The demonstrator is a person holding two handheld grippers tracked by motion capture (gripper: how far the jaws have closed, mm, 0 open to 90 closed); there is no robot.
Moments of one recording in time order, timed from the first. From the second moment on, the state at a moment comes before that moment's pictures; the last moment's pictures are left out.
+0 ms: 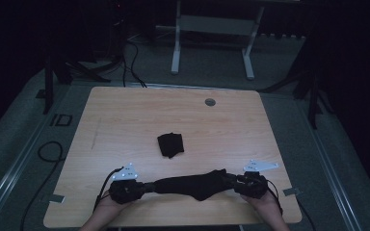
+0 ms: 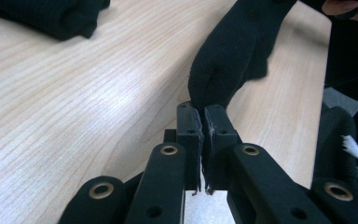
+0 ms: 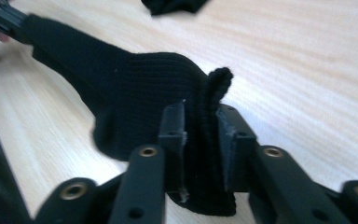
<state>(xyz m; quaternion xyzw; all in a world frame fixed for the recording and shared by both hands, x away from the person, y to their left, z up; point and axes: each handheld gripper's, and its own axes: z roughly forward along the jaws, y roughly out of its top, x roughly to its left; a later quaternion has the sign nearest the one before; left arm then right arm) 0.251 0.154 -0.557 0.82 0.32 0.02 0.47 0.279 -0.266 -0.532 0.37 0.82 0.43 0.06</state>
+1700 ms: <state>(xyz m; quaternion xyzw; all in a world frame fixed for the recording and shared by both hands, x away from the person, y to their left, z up) 0.267 0.127 -0.574 0.85 0.31 0.04 0.42 0.280 -0.244 -0.558 0.34 0.86 0.36 0.11</state>
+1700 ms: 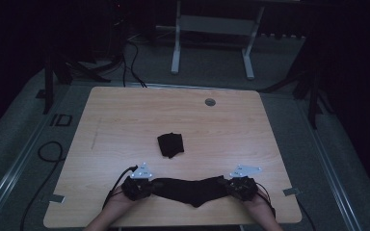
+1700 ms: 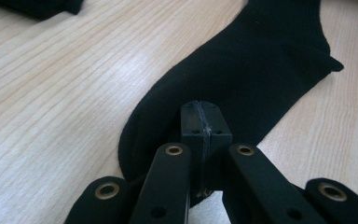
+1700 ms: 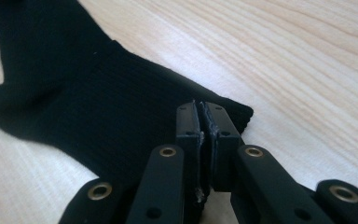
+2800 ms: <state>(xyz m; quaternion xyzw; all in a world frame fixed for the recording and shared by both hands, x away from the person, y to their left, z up) 0.247 0.151 -0.557 0.84 0.30 0.09 0.44 0.314 -0.202 -0.506 0.29 0.86 0.40 0.12</state>
